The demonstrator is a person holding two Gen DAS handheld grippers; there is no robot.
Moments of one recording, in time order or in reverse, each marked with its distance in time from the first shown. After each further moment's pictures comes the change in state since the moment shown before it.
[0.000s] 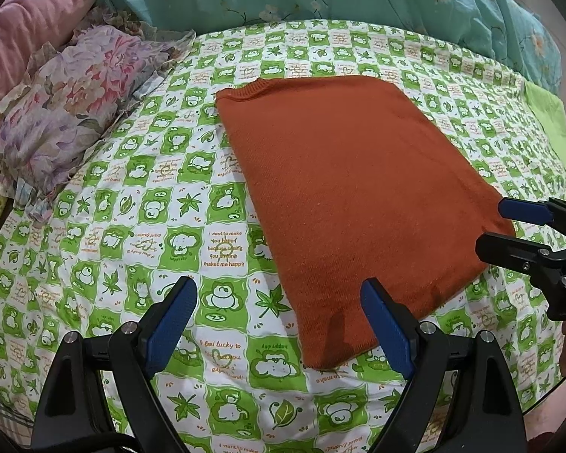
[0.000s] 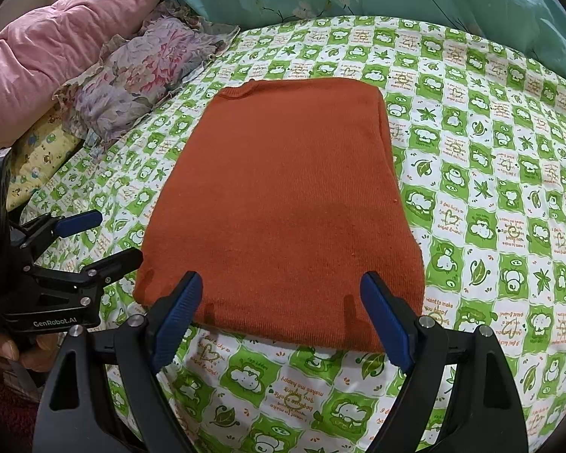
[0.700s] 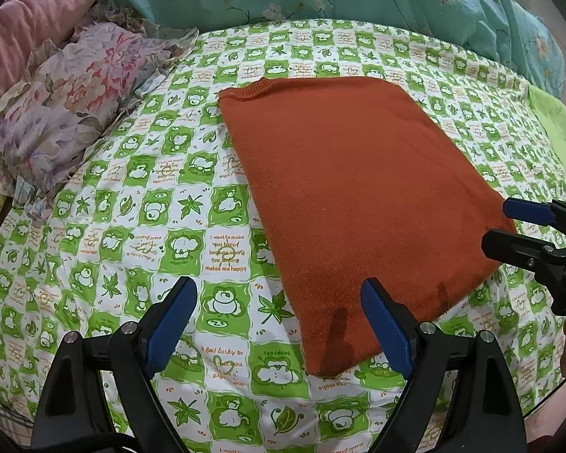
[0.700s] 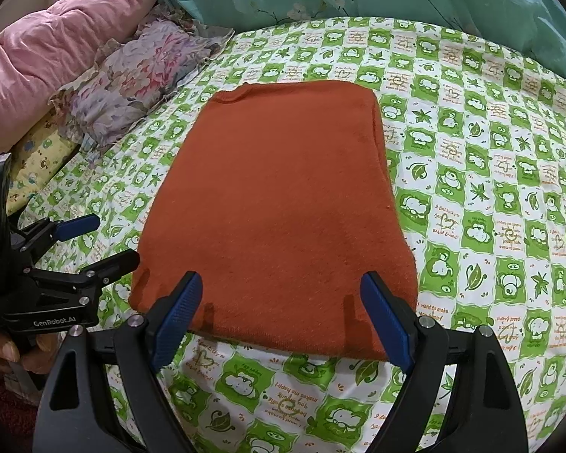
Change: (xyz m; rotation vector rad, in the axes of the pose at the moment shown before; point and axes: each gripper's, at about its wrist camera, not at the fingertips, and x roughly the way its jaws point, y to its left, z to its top) left arm 0.004 0.003 0.003 -0.011 0.001 0.002; right arm 0.002 -0.005 0.007 0.016 -0.009 -0.010
